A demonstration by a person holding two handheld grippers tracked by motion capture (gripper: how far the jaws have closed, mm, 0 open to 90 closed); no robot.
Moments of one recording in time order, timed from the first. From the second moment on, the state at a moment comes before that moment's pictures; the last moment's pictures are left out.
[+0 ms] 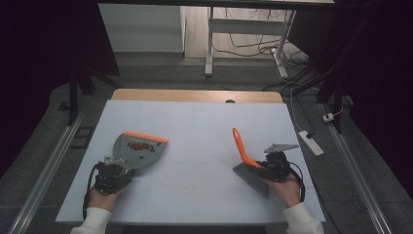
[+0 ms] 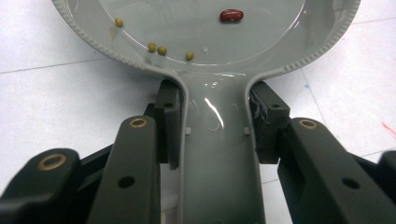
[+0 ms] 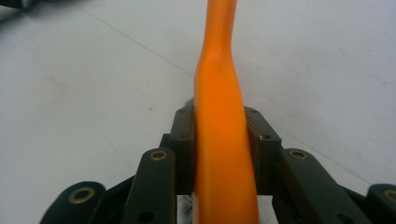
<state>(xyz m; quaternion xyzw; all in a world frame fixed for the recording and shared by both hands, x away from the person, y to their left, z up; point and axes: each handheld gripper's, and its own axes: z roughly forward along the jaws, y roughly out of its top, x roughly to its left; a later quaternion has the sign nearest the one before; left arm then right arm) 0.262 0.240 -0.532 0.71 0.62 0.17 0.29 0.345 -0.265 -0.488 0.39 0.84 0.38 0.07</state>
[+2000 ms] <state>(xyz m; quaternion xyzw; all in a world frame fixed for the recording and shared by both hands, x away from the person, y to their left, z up) 0.245 0.232 -0.499 0.77 0.50 0.18 0.35 0.345 -0.271 -0.491 0.37 0.85 0.36 0.12</state>
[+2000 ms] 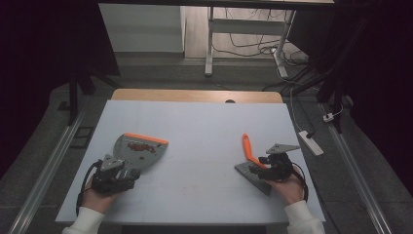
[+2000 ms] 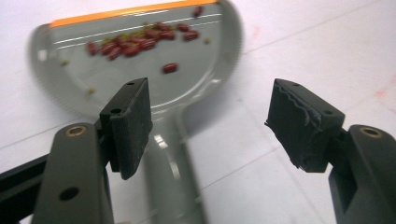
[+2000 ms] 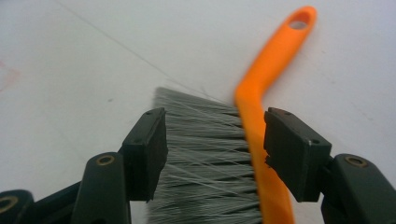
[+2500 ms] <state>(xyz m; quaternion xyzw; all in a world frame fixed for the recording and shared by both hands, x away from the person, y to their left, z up) 0.267 0.215 -0.507 0.82 0.43 0.15 0.35 0.325 -0.268 -0.493 0.31 0.86 0.39 0.12</state>
